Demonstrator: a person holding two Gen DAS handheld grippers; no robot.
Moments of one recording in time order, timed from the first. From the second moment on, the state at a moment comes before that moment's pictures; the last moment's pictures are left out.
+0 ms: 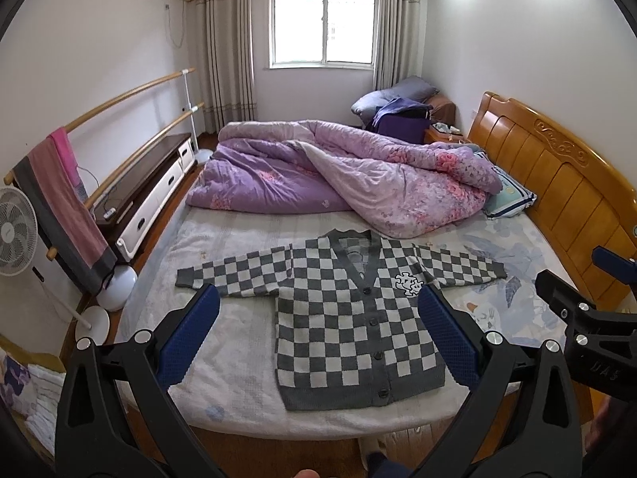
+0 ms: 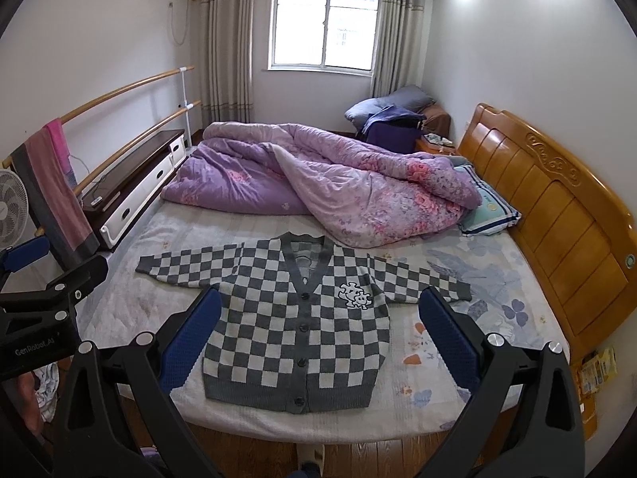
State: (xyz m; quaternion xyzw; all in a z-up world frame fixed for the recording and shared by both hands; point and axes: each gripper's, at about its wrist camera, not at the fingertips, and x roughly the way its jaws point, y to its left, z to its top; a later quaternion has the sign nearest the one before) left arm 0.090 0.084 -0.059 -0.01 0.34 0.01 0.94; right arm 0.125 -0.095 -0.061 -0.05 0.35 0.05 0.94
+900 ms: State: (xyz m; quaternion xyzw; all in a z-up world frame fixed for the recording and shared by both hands) left arm 0.304 0.082 -0.151 -0.03 0.45 0.11 0.88; right arm 0.359 -0.082 -0.159 -0.08 0.42 0.19 0.88
